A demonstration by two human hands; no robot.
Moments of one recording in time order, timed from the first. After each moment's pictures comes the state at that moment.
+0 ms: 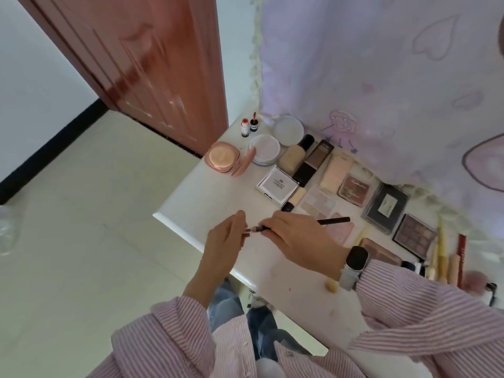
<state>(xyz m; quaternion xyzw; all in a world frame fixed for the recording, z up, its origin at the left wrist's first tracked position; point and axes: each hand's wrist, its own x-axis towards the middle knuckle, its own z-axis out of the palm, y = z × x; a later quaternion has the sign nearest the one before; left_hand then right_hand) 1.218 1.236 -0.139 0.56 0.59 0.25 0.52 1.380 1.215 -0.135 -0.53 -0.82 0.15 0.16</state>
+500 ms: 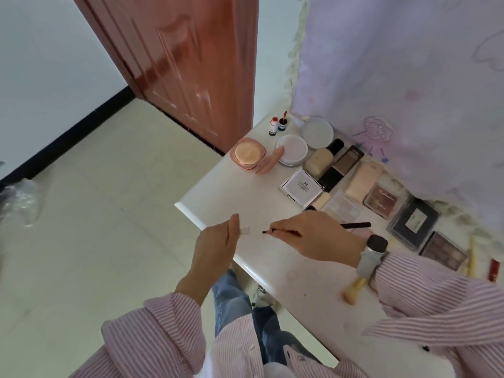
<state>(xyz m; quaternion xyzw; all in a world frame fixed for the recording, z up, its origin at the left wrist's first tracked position) 1.174 1.238 -0.152 0.70 0.60 0.19 0.34 1.374 1.242 -0.120 -0.51 -0.81 0.28 0.02</state>
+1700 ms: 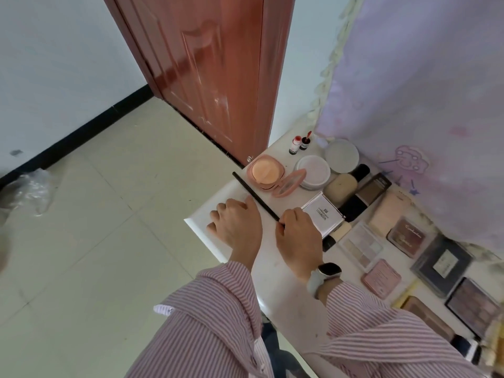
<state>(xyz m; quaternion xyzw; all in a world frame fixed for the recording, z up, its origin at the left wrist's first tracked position) 1.227 1.323 -0.193 0.43 0.86 0.16 0.24 1.324 1.282 -0.192 -0.71 -0.68 0.12 0.13</state>
